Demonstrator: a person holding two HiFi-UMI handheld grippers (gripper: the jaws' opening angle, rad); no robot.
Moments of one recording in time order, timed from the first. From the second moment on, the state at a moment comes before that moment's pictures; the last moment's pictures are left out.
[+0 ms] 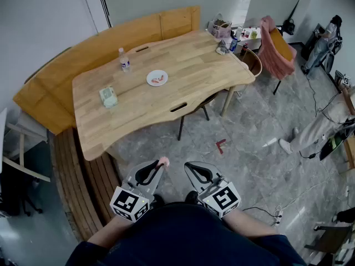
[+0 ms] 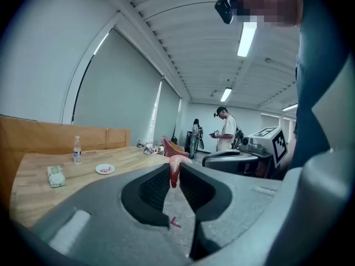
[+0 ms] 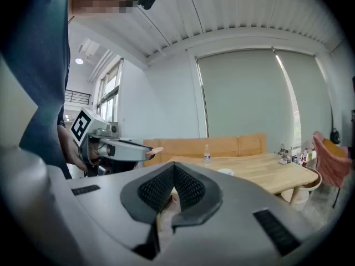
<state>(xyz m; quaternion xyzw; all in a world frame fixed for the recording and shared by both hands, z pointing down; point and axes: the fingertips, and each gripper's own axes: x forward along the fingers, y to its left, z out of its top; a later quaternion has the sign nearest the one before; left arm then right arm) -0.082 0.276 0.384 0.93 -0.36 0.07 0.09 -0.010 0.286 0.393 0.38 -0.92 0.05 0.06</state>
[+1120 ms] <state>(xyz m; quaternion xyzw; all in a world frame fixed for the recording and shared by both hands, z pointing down) -0.056 0.244 0.384 0.91 -0.41 0.08 0.09 0.026 0.252 0.394 0.35 -0.93 0.06 0.03</state>
